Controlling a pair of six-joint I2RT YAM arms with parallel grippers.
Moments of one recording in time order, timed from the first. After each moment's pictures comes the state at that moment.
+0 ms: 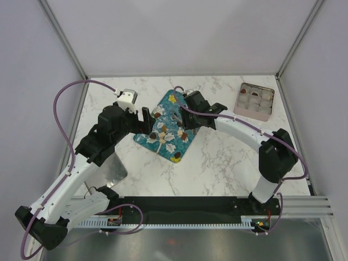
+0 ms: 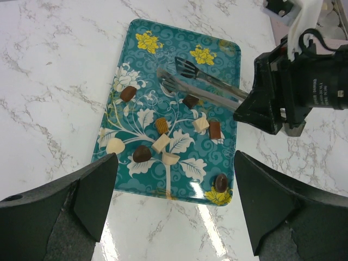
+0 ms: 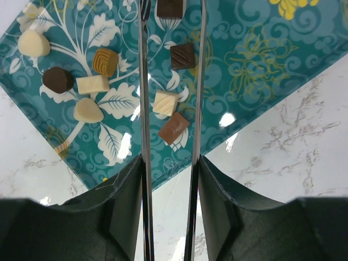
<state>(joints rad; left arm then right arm) -0.54 0.92 1.01 -0.44 -0.10 -0.22 0.67 1.71 1.38 -0.54 0.09 0.36</state>
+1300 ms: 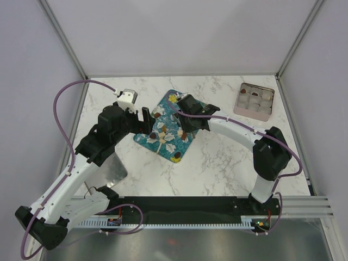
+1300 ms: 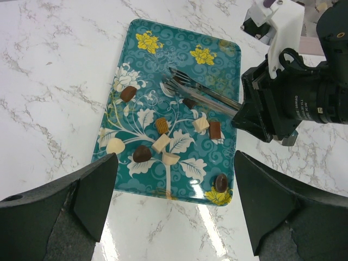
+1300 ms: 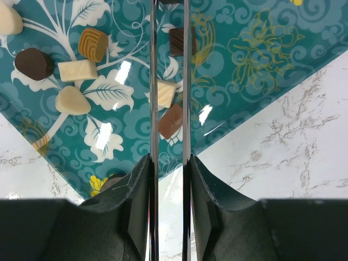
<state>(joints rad) -0.54 0.92 1.01 -0.44 -0.10 -0.22 0.75 1.79 1.43 -0.60 0.18 0.35</state>
